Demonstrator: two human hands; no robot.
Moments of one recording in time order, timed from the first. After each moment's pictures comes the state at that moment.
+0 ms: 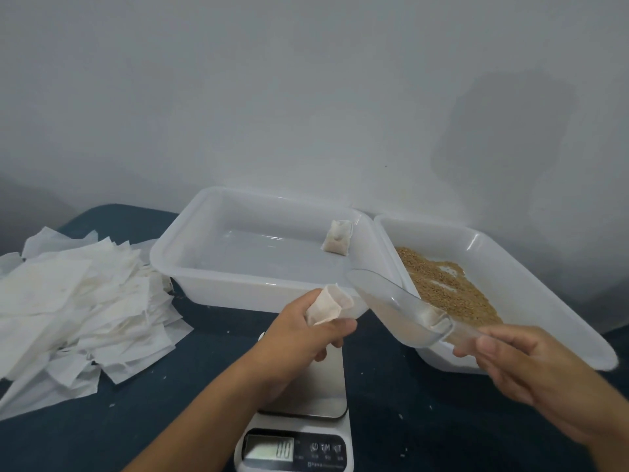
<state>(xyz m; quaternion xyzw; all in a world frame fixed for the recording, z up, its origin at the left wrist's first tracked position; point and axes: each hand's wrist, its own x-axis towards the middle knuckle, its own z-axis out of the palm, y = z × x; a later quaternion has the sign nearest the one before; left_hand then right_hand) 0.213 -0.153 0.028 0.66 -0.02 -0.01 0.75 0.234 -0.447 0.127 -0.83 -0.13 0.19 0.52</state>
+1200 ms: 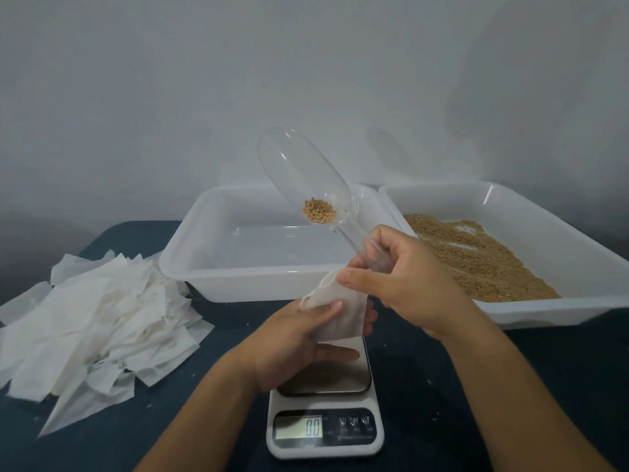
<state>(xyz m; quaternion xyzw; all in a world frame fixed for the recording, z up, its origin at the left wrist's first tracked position) 0.201 -0.134 0.030 0.55 -0.08 -0.17 0.81 0.261 -0.314 0.095 -0.77 -0.28 0.05 0.57</state>
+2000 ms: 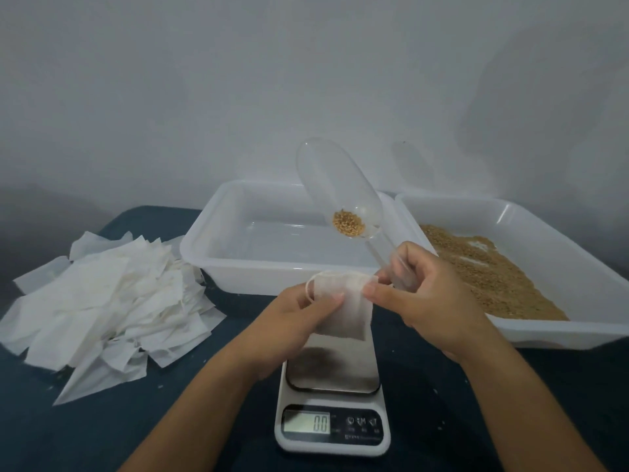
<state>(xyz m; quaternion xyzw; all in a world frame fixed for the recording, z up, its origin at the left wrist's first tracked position) 0.192 -0.115 0.030 0.68 -0.06 -0.03 0.73 0.255 -0.319 0.084 -0.78 -0.28 0.04 0.56</state>
